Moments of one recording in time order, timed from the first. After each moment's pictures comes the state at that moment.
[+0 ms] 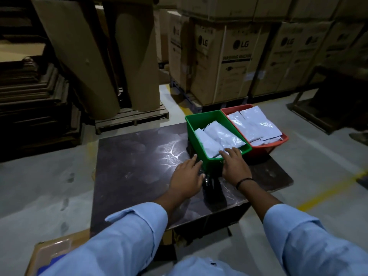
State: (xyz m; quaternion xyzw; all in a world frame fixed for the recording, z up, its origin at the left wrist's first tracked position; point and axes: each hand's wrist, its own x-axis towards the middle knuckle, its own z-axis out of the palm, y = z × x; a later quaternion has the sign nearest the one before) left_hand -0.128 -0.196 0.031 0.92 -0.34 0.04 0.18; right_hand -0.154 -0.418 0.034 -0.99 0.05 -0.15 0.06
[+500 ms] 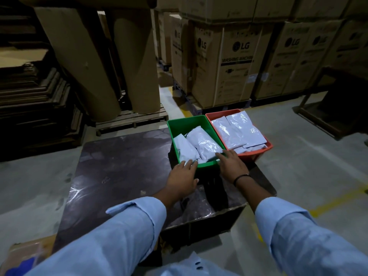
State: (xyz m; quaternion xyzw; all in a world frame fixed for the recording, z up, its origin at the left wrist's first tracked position) left_hand -0.117 -0.324 0.032 0.94 -0.32 -0.02 0.05; right_hand -0.133 -0.555 0.026 -0.99 0.02 -0.11 0.04
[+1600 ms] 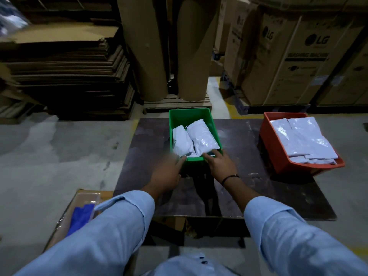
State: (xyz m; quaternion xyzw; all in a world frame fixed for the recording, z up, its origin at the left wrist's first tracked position) left_hand -0.118 -0.104 0.007 0.98 -0.19 0.00 0.01; right_hand -0.089 -0.344 0.006 -0.99 -0.15 -0.08 0.03
